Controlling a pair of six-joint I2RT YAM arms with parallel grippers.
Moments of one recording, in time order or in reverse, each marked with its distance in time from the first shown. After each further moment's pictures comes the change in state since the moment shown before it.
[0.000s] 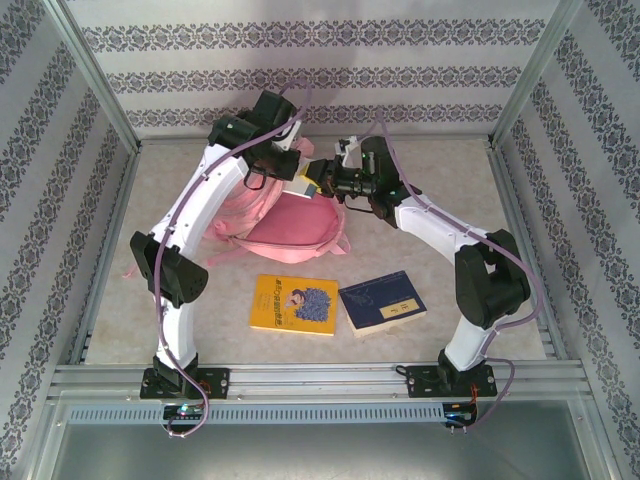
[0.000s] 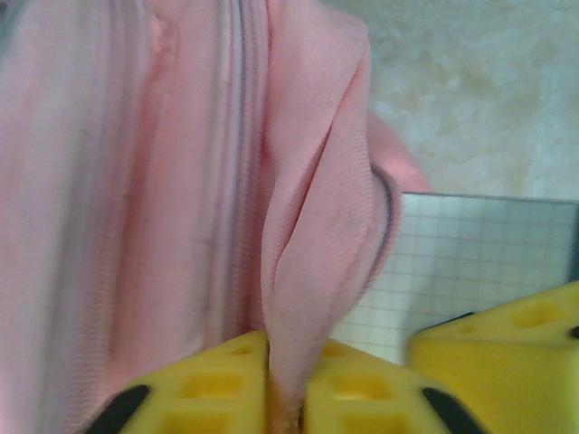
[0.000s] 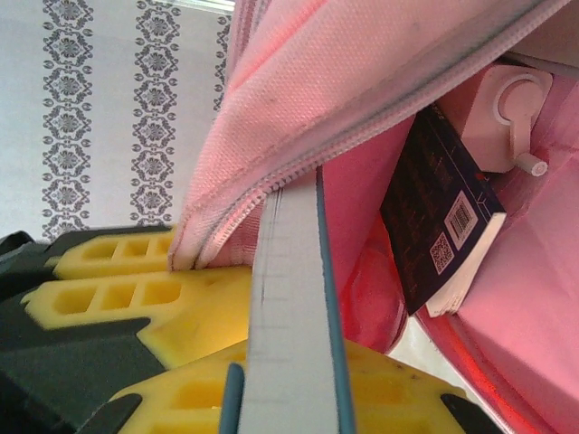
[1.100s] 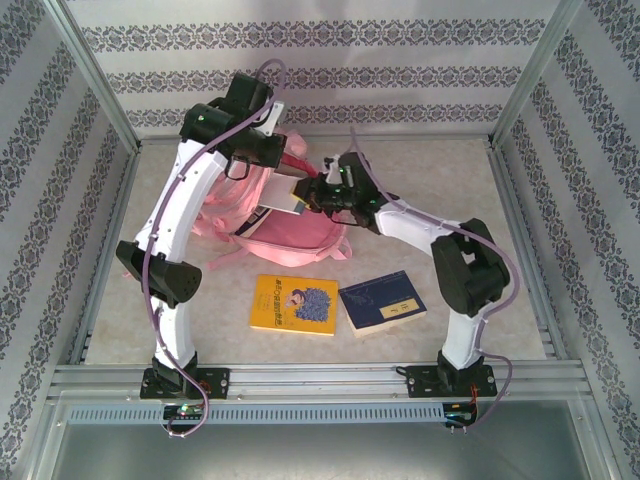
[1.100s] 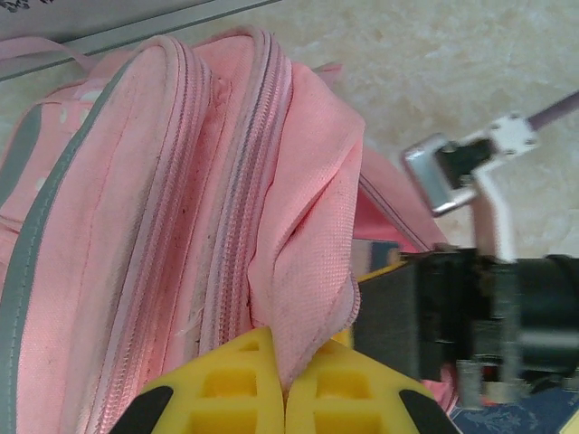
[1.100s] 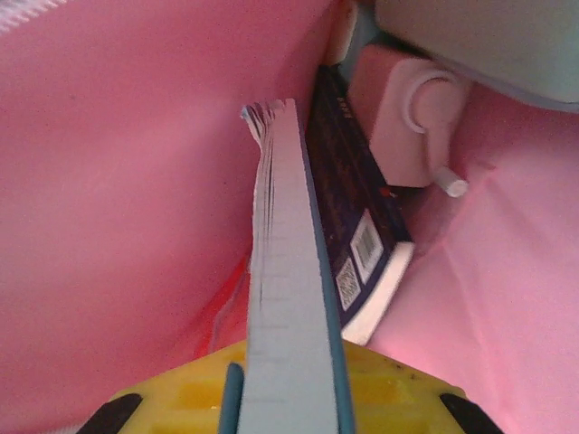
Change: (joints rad) left arm 0.073 -0.031 0.135 -0.079 0.071 0.010; right arm 0.083 0.159 0.032 -0.015 0.133 -0.058
